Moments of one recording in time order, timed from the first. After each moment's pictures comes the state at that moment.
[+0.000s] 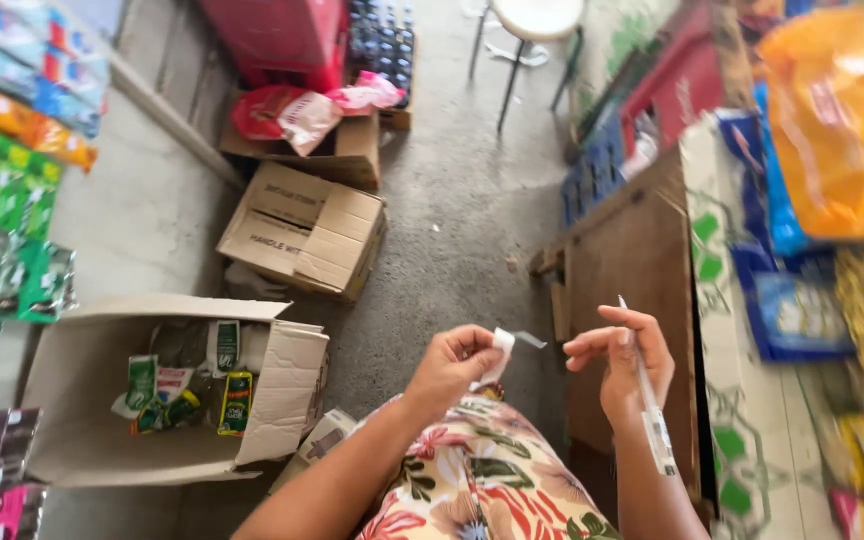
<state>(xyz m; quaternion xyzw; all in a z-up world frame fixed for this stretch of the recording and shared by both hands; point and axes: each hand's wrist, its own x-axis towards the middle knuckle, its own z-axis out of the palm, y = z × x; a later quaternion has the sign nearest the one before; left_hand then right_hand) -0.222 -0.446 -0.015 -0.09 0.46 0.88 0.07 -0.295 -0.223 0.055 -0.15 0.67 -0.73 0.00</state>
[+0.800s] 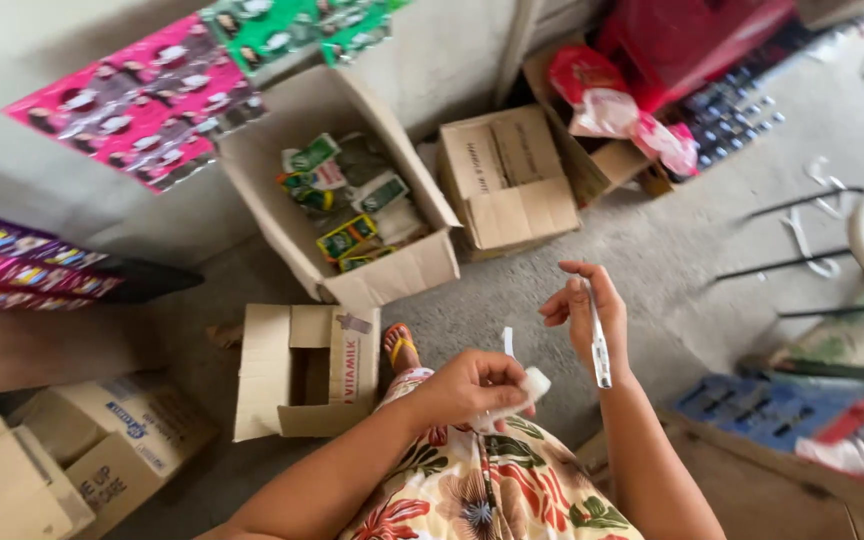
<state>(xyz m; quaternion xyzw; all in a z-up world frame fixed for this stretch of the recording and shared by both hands) -0.127 -0.487 -0.025 -0.16 0.39 0.90 -0.12 -0.357 -0.497 -0.005 -0.44 0.62 -0.50 0.41</state>
